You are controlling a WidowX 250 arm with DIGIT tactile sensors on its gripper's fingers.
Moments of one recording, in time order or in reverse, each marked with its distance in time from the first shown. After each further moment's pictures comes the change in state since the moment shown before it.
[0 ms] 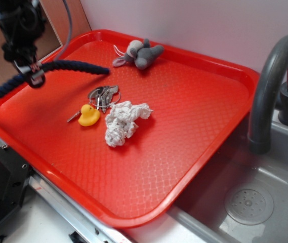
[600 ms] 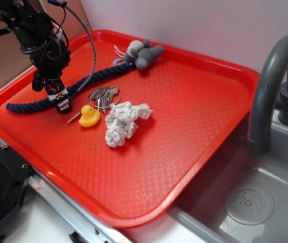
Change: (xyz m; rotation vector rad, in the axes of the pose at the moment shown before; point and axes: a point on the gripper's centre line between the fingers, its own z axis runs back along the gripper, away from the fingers) arm 0.036 -0.006 -0.086 -0.063 -0.142 -0.254
